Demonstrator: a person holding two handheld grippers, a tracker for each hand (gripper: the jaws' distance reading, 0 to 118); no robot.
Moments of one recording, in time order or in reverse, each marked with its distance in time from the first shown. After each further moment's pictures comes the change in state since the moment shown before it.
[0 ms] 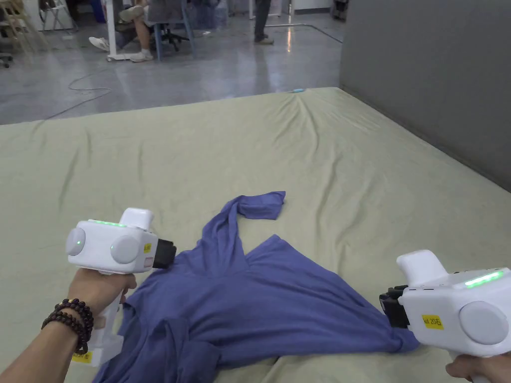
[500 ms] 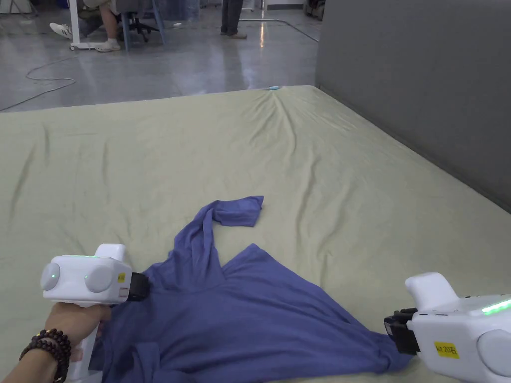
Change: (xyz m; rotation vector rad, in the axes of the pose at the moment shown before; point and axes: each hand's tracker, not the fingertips) left arm -0.013 -0.019 -0.078 -0.140 -0.099 0.113; right arm 0.018 0.000 -0.017 -0.061 -0.036 -0.044
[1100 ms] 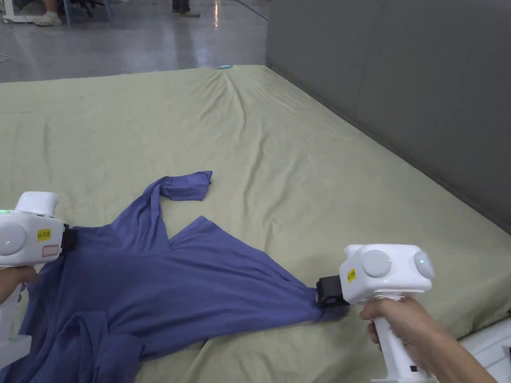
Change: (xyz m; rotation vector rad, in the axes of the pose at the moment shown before) left arm 0.022 -0.002 0.108 0.165 -0.051 -0.080; right arm 0.043 -0.011 -0.091 -0.278 -0.112 -0.357
